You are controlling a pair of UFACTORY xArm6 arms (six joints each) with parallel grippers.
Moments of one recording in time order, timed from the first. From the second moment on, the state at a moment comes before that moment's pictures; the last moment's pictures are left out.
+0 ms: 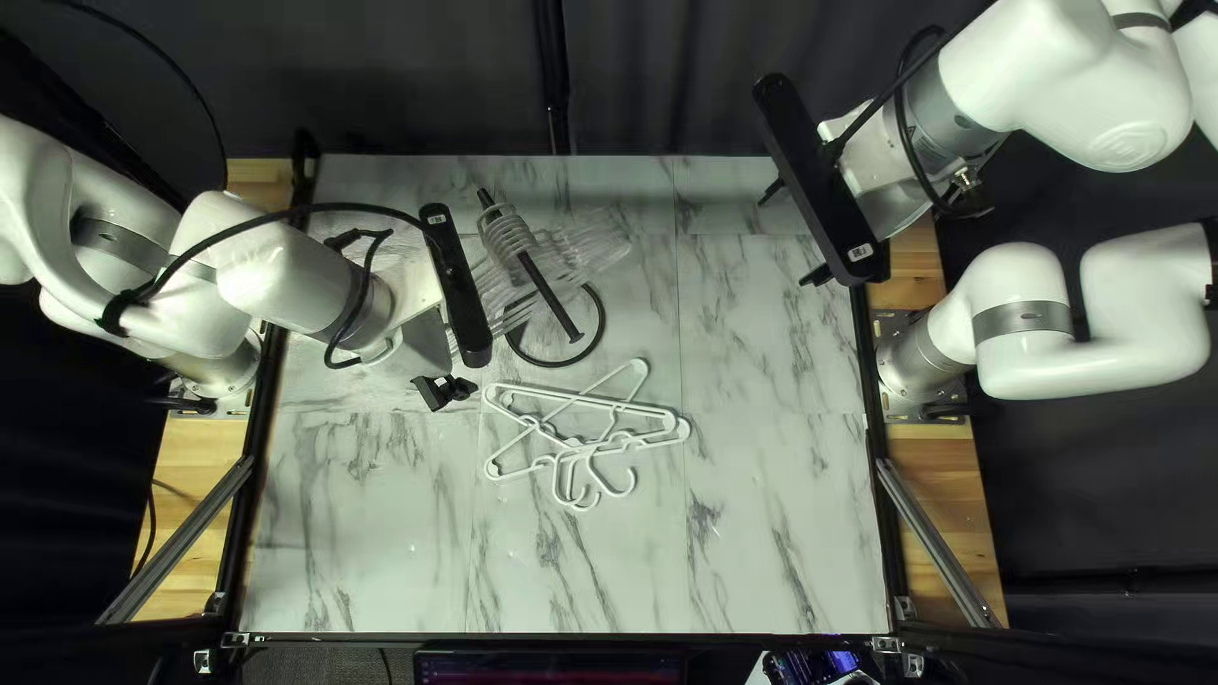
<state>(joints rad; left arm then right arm) -0.23 -0.45 -0.65 0.18 0.77 -0.74 -0.05 -0.95 -0.76 0.05 1.35 -0.50</state>
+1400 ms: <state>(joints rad) -0.23 -0.43 -0.67 0.18 0.77 -0.73 -0.05 -0.95 -0.76 0.05 1.35 -0.50</state>
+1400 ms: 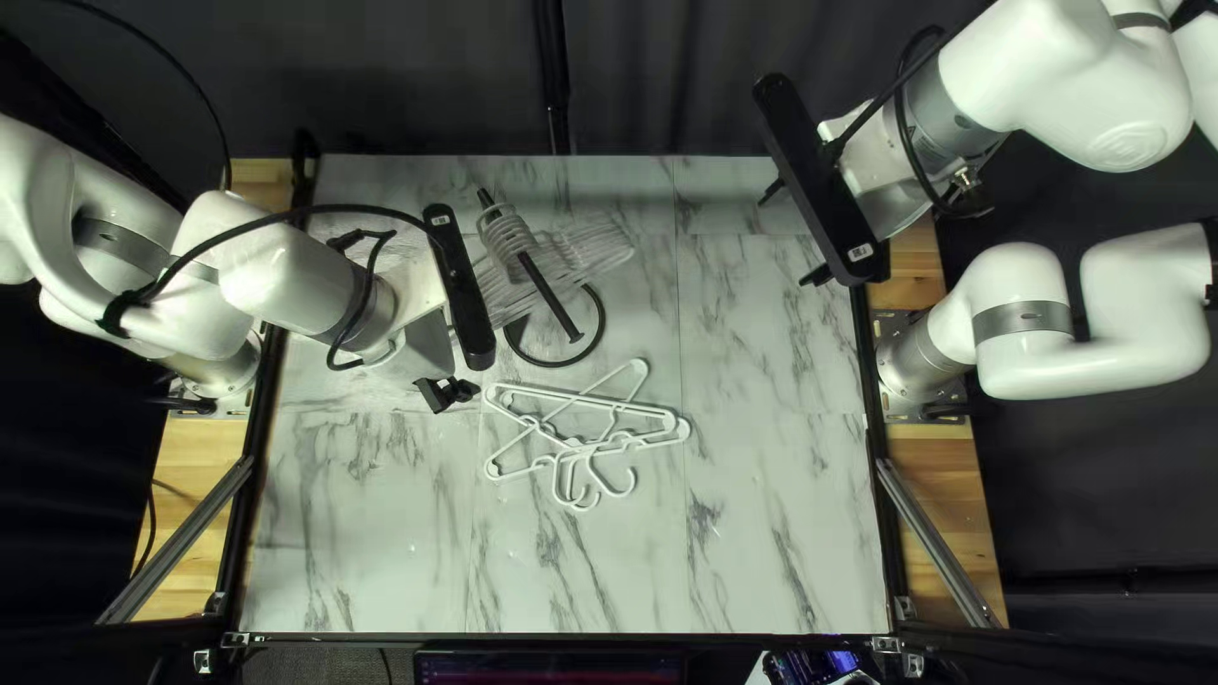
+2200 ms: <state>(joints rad) -0.22 -0.41 -0.66 0.16 0.73 -0.72 -0.05 -0.95 -0.76 0.05 1.35 -0.50</state>
